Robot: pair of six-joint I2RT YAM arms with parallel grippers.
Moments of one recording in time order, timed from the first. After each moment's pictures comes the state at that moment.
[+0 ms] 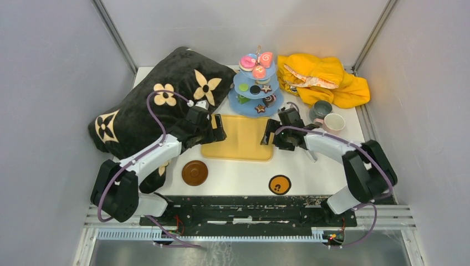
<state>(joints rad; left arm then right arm) -0.51 1.35 0.84 -0.31 -0.05 -0.57 0.48 1.58 0.84 -0.21 -0.09 0.68</state>
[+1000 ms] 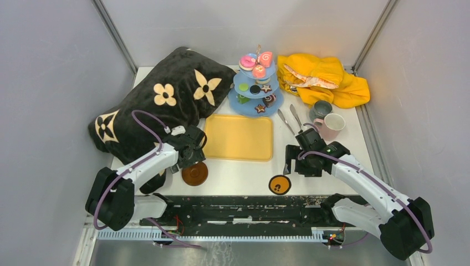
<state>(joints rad) -0.51 1.27 0.71 -0.77 -0.40 -0.91 0.54 1.02 0.71 -0.88 0.00 0.63</state>
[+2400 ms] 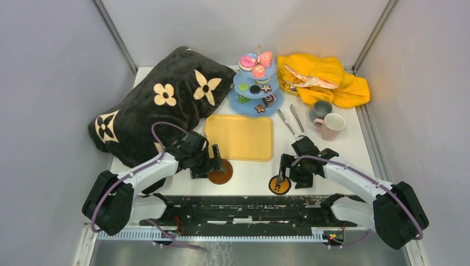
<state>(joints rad) -0.55 1.21 0.55 -0.44 0.20 -0.77 0.54 1.12 0.52 -0.67 -0.18 0.71</state>
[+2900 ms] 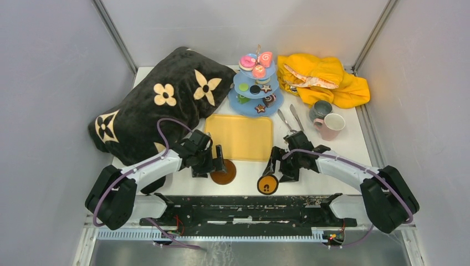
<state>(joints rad) -0.59 1.27 0.60 -0.46 0.19 -0.73 0.54 1.25 0.53 -0.39 -0.38 0.80</state>
